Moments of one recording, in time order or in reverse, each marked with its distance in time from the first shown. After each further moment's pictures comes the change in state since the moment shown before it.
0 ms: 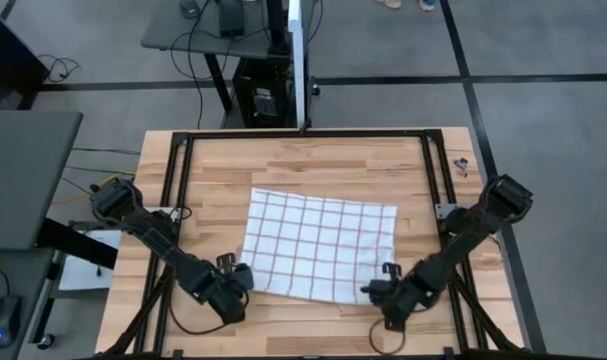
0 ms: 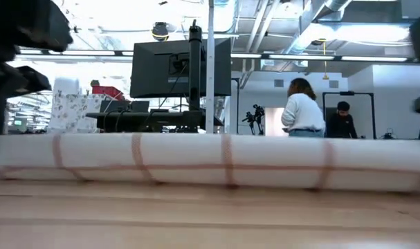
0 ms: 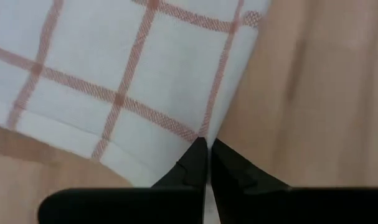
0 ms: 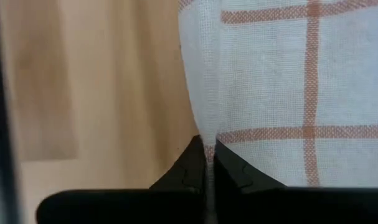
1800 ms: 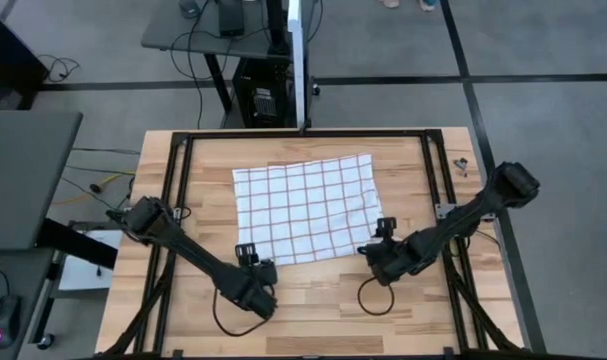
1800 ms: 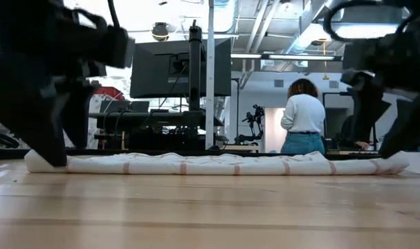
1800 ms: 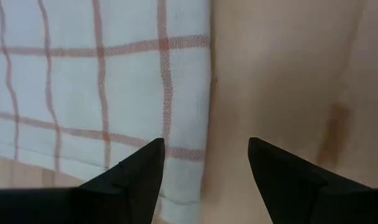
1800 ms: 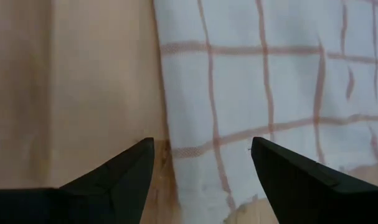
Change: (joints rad) left arm 0.162 0.324 0.355 -0.418 -0.141 0.190; right arm -0.270 -0.129 -0.106 -0.281 0.368 -0.540
